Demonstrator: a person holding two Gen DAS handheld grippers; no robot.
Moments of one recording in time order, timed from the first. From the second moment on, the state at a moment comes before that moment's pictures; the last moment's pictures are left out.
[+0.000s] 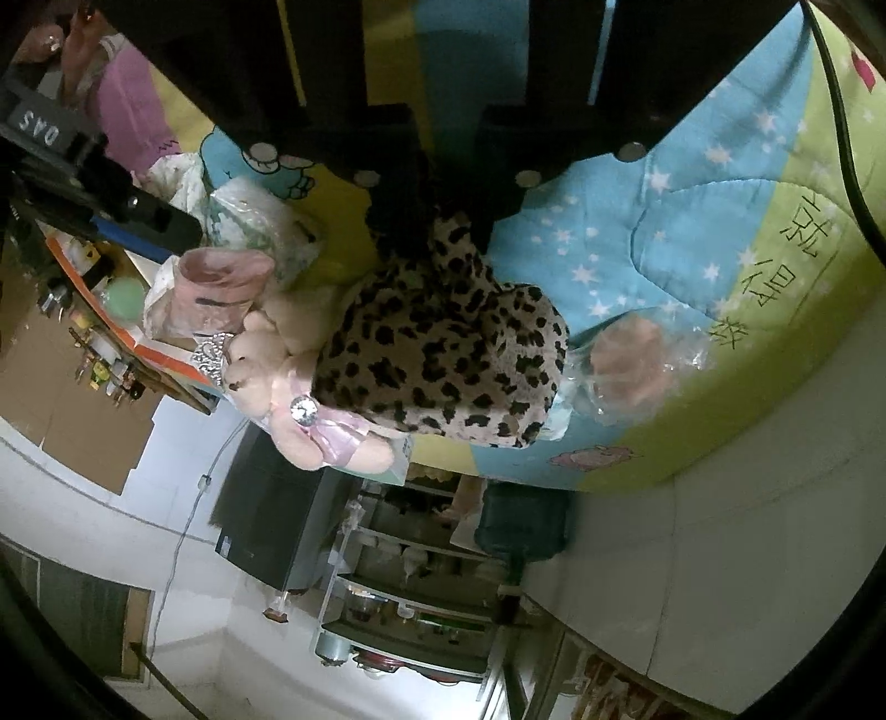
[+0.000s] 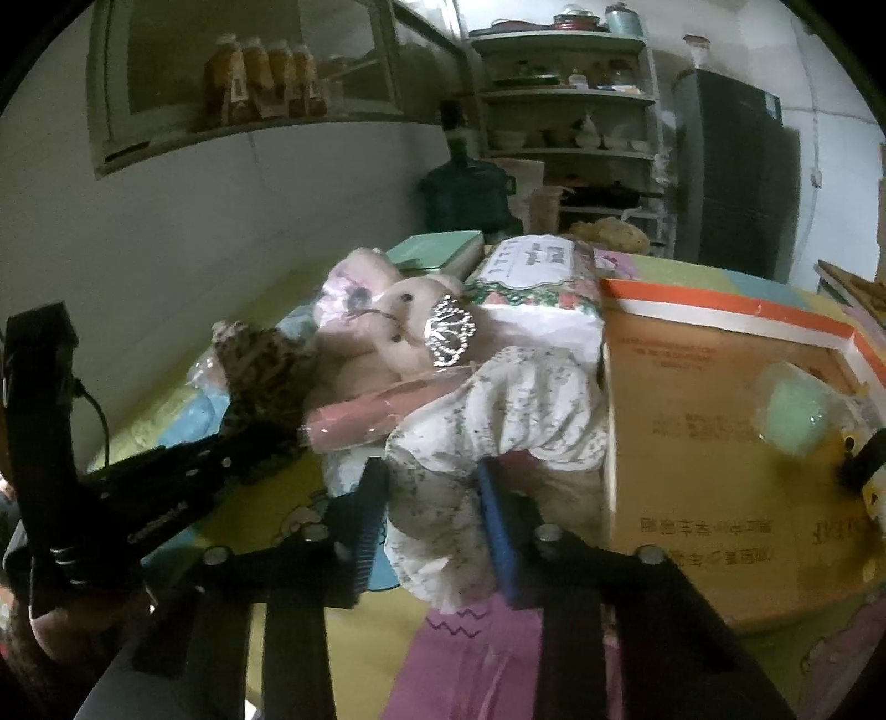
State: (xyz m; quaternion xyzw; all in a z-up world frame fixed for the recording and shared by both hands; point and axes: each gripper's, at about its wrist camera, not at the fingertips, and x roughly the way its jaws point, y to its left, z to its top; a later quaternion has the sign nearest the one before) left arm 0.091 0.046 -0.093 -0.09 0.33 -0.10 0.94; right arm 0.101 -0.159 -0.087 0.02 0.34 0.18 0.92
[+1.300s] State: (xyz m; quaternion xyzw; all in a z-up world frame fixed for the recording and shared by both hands) left arm 0.046 0.040 -0.025 -0.08 0.23 -0.10 0.96; right arm 0.058 -0.190 -0.019 0.05 0.24 0.19 0.95
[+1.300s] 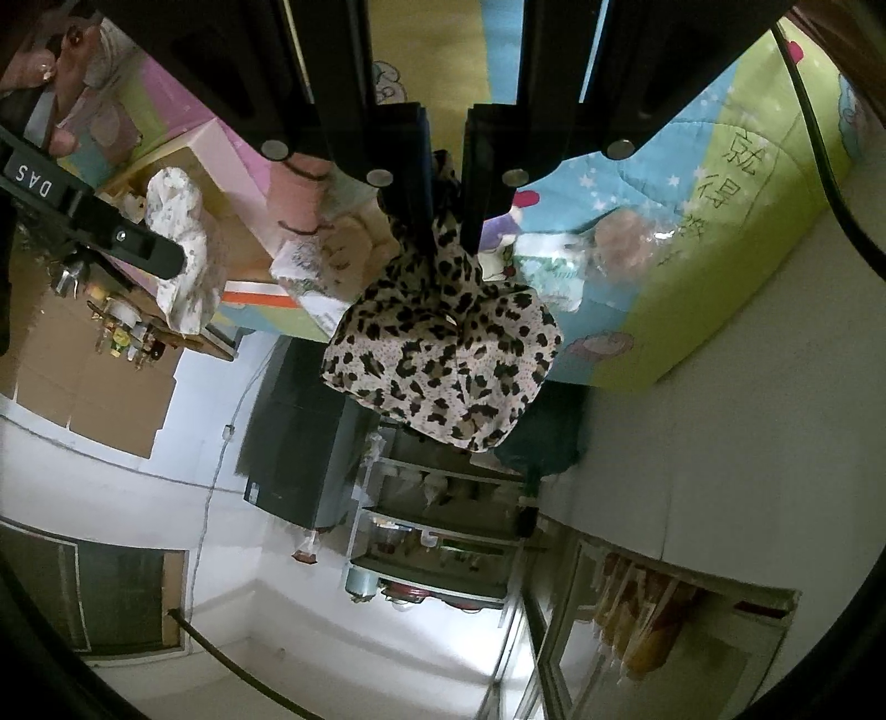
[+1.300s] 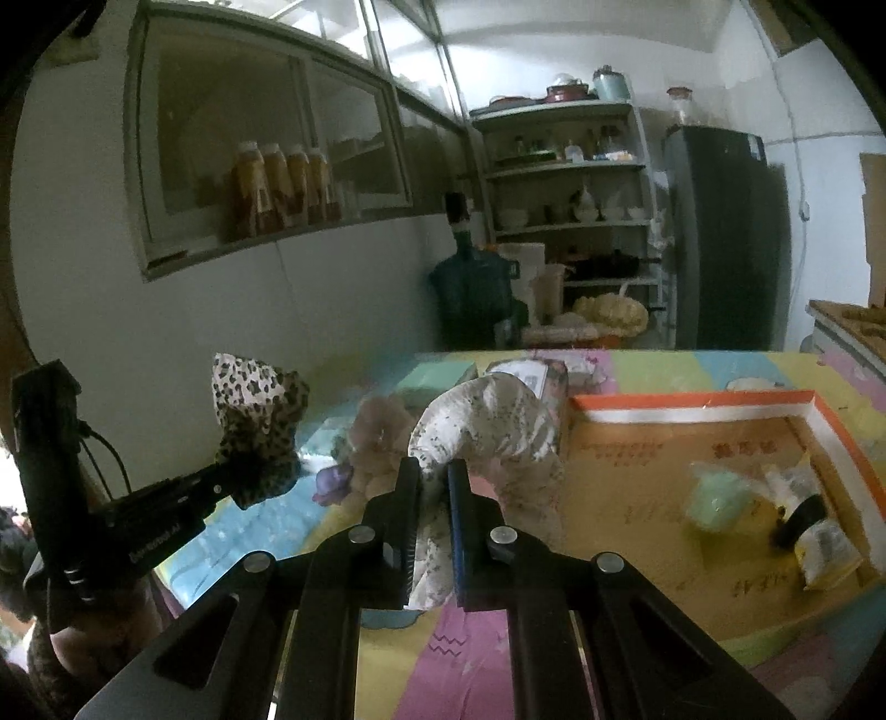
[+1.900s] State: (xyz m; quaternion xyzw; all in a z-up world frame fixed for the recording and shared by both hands) left arm 0.055 -0.007 0.009 -0.05 0.22 -0.12 0.97; right arm 0.048 -0.220 0.000 0.07 0.21 0.17 0.96
